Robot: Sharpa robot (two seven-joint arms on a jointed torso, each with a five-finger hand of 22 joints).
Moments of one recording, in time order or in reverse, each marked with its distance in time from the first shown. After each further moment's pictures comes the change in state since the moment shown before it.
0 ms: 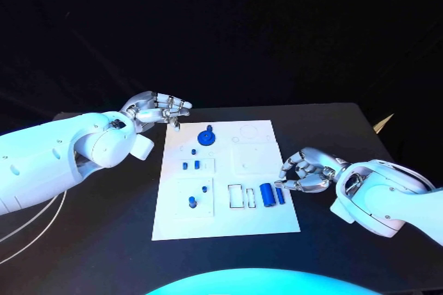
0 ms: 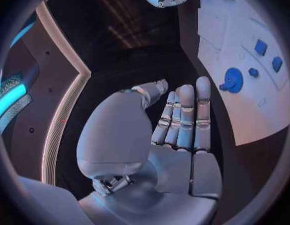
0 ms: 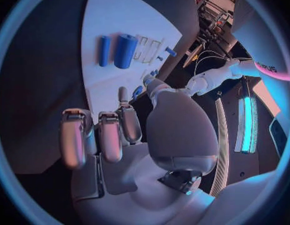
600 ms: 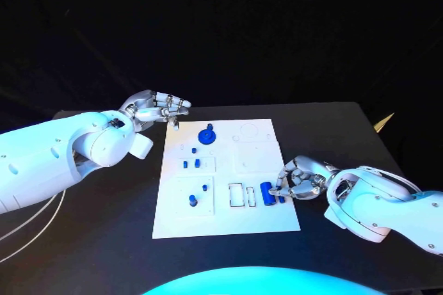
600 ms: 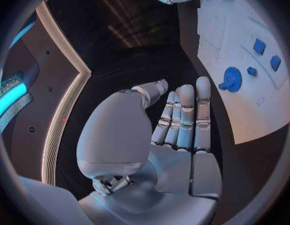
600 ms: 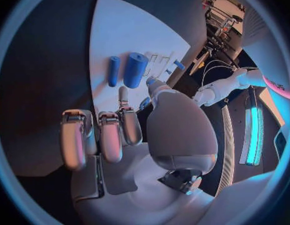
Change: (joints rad) left arm -0.001 -0.007 -0.002 0.003 0.003 0.000 0.003; left_hand 0.000 0.000 0.000 0.000 0.000 0.000 0.000 0.000 0.000 0.000 0.000 0.000 0.000 0.000 0.000 0.000 0.000 0.000 0.000 0.000 -0.004 -0.001; right arm -0.044 0.054 -0.002 -0.022 -0.080 0.006 -0.092; right_hand -0.009 0.009 -0.056 0.032 0.000 0.008 -0.008 0.008 0.012 0.009 -0.002 0.025 0.000 0.000 0.000 0.009 0.000 0.000 0.000 0.000 0.014 0.000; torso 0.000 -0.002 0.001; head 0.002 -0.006
